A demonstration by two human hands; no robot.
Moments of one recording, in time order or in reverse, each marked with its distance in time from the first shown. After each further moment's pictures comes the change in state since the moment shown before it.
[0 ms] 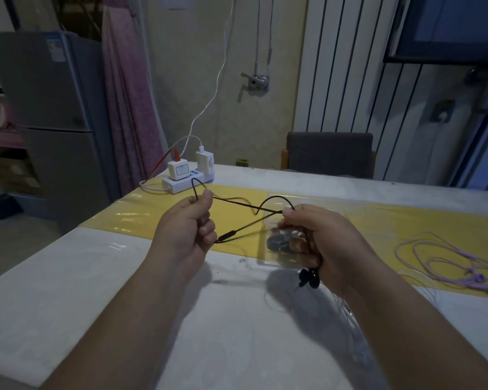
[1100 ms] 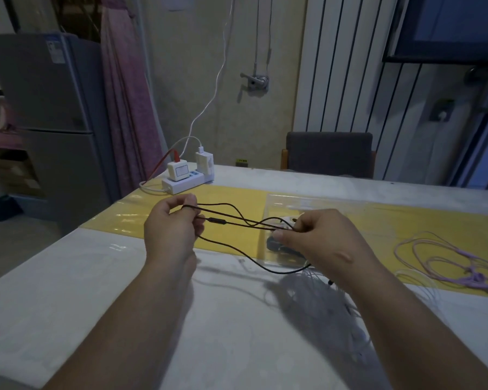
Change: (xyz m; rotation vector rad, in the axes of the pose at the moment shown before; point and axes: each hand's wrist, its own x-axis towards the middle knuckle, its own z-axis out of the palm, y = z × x) left_hand 0.011 -0.006 -0.010 0.227 0.355 0.232; right_hand 0.000 -0.001 -0.010 -0.868 0.139 -0.206
